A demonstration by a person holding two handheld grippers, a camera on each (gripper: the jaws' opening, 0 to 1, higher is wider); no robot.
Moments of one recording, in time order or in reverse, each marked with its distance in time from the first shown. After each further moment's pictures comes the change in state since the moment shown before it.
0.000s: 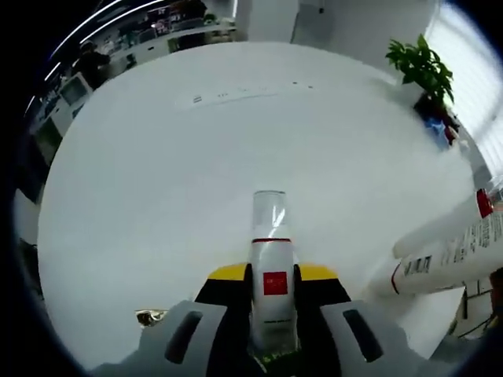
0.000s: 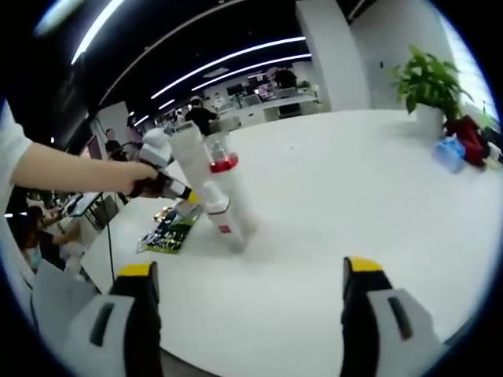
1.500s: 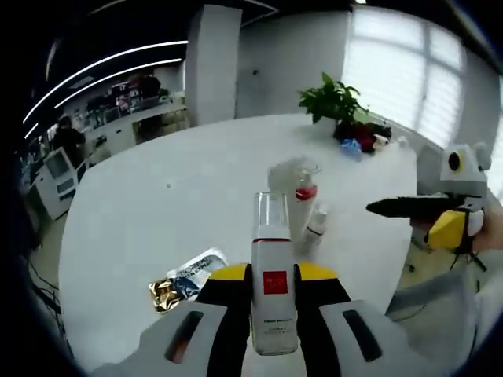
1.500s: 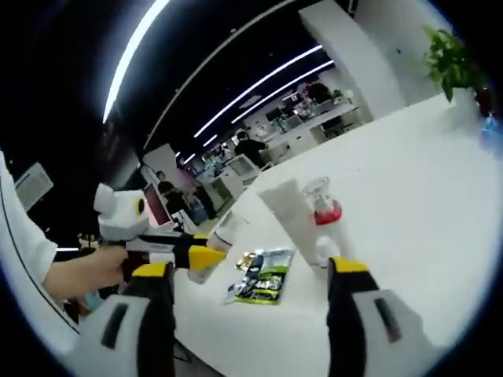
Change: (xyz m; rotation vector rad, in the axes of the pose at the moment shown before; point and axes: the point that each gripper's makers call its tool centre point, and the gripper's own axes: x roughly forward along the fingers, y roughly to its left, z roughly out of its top) left arm -0.178 -0.104 -0.041 0.304 -0.353 -0.162; right arm 0.007 0.122 0.077 0.164 -0.175 0.366
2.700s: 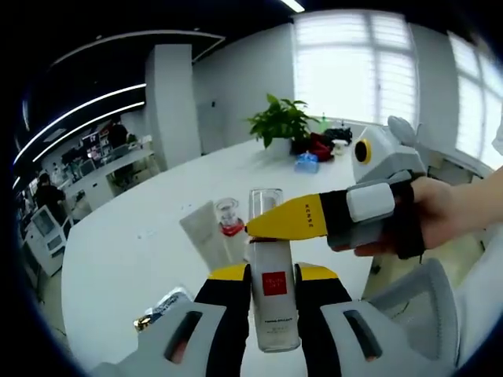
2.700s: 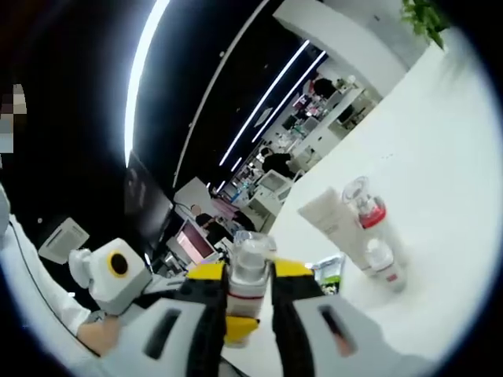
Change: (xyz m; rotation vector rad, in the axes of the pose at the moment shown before) left arm -0.014 -0.089 0.023 0.198 -0.124 -0.137; right arm 0.006 0.024 0.024 0.186 -0.088 0.168
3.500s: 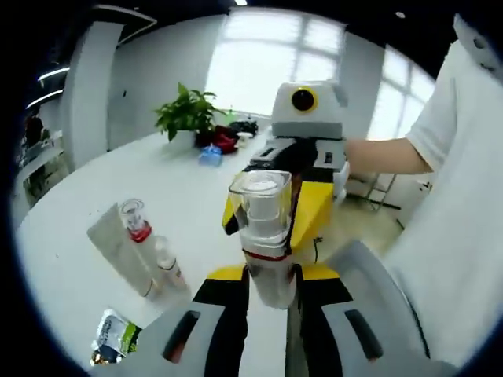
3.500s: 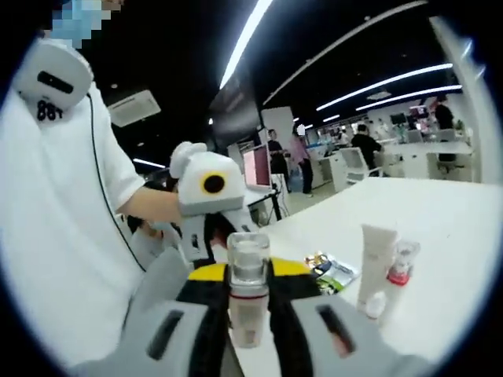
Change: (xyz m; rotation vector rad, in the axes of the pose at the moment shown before) left arm -0.005 -0.068 -0.009 0.101 0.076 -0.587; right arm -0.042 0.054 -0.016 -0.545 0.352 0.442
